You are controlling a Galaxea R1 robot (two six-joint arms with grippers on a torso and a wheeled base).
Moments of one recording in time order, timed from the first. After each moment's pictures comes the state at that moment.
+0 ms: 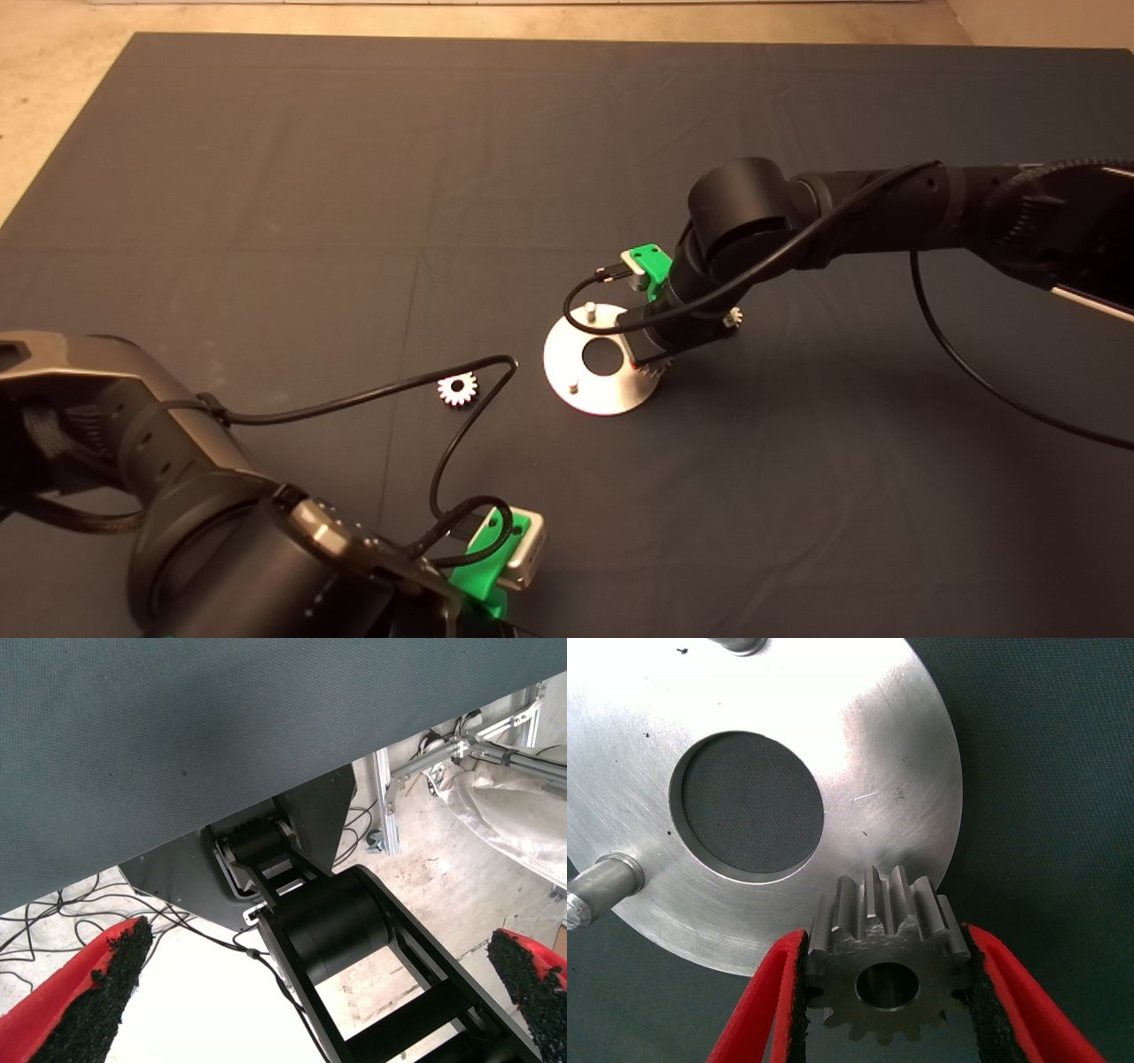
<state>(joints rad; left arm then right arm) -0.08 2.59 -0.33 0.55 1.53 -1.86 0.31 2.76 -1.14 -0.38 -1.53 1.31</state>
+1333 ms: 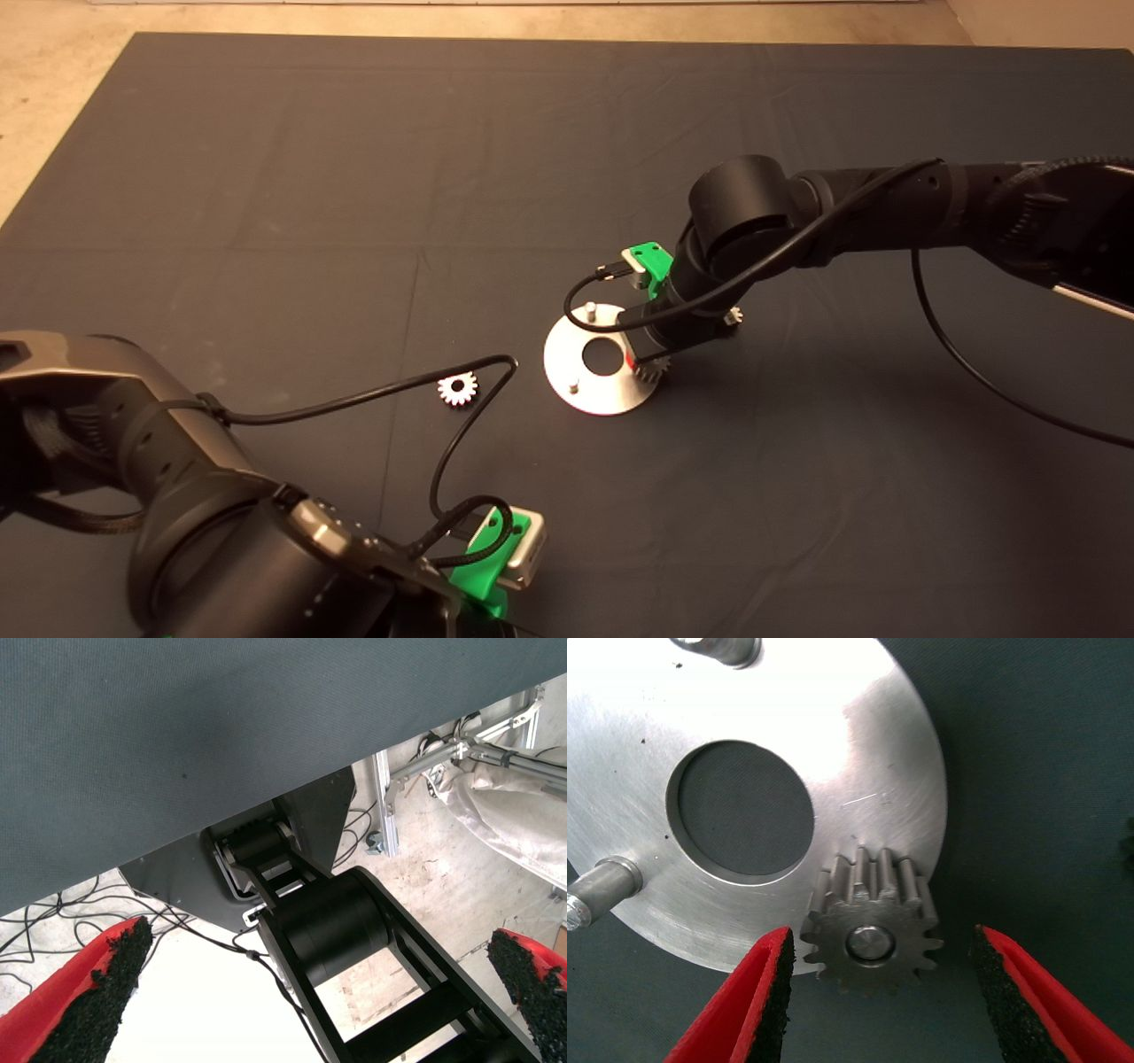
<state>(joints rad) -0.08 2.59 -0.33 0.56 1.53 -1.86 0.33 2.75 -1.14 -0.38 -1.53 1.31</state>
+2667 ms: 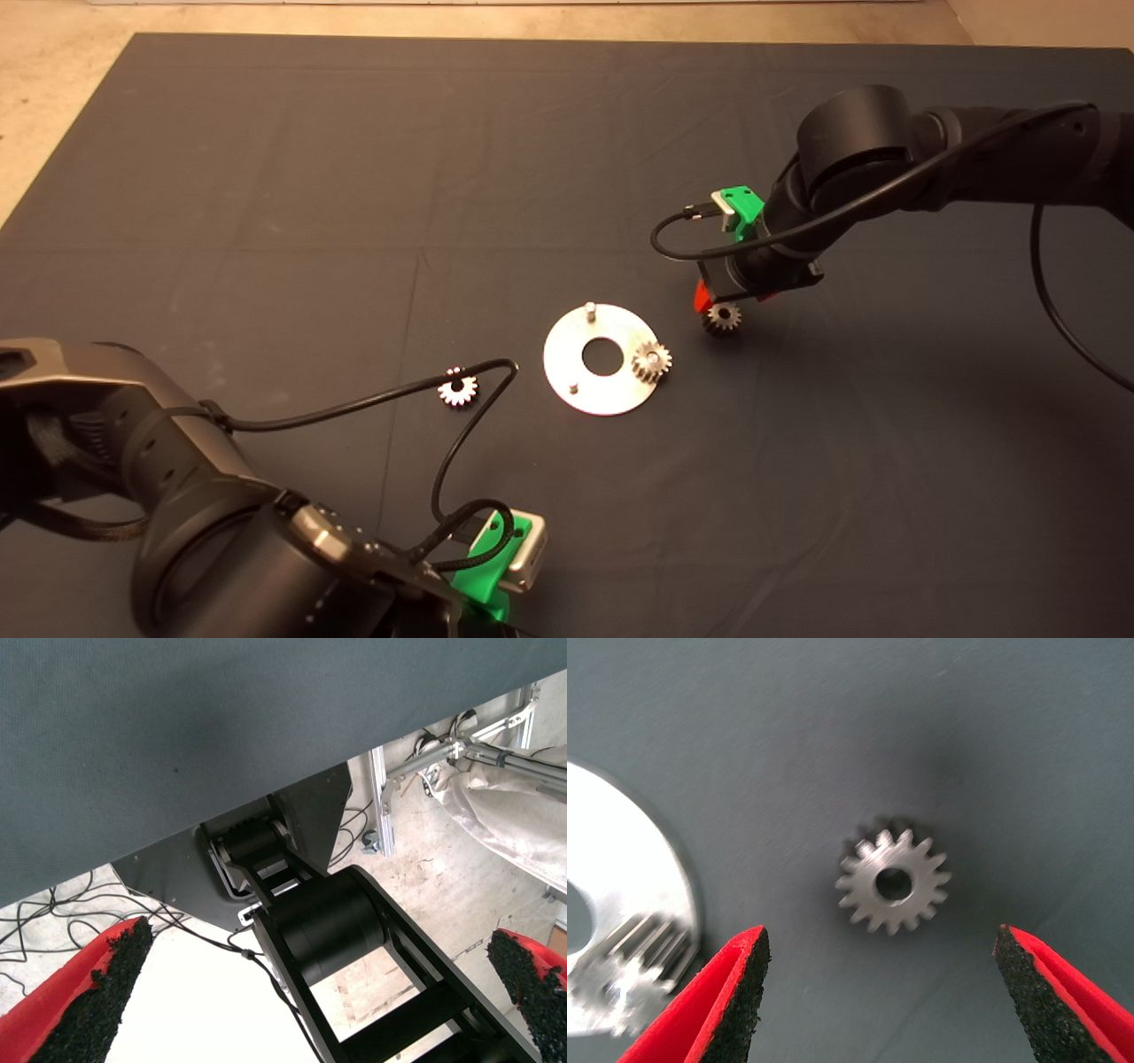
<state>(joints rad) -0.06 2.59 -0.33 0.57 1.53 -1.86 0.40 2.58 -1.15 -0.38 -1.53 1.31</state>
